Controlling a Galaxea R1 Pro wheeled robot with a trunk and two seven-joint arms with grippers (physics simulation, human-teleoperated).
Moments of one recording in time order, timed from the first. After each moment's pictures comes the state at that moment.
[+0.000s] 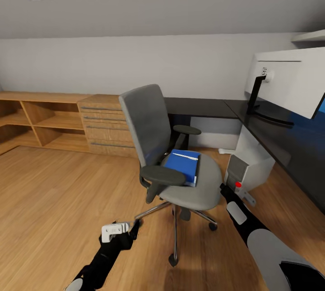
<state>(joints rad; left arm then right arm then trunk) -0.04 0.22 -0.53 -1.62 0.58 0.05 0.35 -0.79 -0.05 -0.12 -0.39 -0.72 -0.14 -0.19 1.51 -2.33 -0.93</state>
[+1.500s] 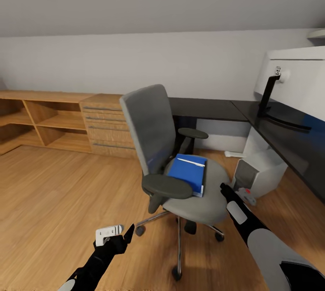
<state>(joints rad) -0.04 0.28 -0.53 -1.60 0.71 0.06 0.35 -0.79 -0.05 -0.12 -0.40 -0.72 -0.14 -0.19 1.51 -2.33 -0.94</state>
